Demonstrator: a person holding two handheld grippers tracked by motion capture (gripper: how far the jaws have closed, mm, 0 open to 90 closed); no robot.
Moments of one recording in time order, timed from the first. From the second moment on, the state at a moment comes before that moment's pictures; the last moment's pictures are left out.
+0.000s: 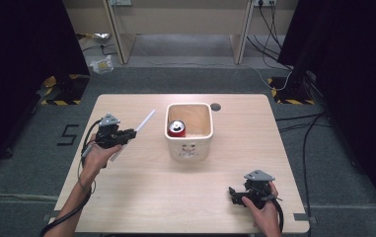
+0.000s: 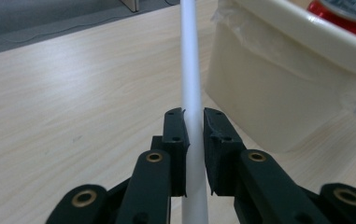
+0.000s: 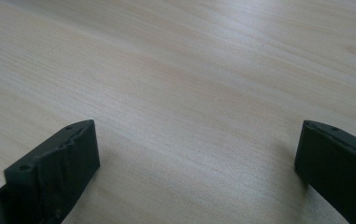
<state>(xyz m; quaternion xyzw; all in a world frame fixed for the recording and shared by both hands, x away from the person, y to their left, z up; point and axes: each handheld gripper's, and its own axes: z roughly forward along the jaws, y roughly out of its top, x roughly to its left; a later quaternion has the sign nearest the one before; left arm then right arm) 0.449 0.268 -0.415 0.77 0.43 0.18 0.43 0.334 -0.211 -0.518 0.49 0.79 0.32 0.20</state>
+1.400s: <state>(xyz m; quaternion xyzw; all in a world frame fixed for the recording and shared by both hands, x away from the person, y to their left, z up) 0.464 0.169 -0.345 0.81 0.33 0.19 0.45 0.334 -0.211 -0.518 0.49 0.79 0.32 0.20</state>
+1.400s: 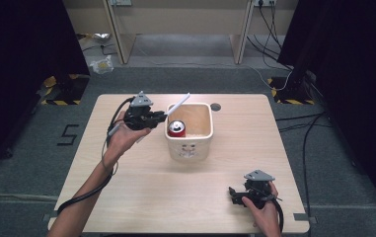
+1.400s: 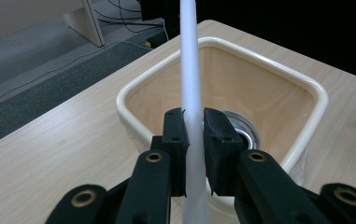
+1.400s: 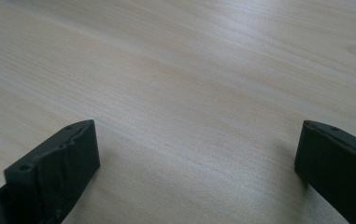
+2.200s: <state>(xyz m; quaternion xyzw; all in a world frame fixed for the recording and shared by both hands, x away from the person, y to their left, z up) 0.454 0.123 -0.358 0.85 0.29 0.16 0.42 0.334 -0.211 -0.518 0.49 0.79 0.32 0.20</state>
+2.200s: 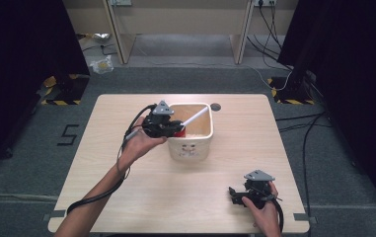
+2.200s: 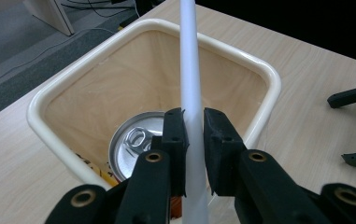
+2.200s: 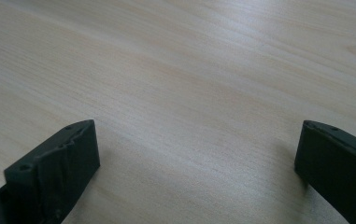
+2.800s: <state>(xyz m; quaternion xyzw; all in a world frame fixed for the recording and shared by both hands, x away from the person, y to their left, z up) 0.457 0.114 -0.364 0.85 0.30 0.15 0.41 0.334 -0.211 -0.518 0.49 0.79 0.32 0.20</state>
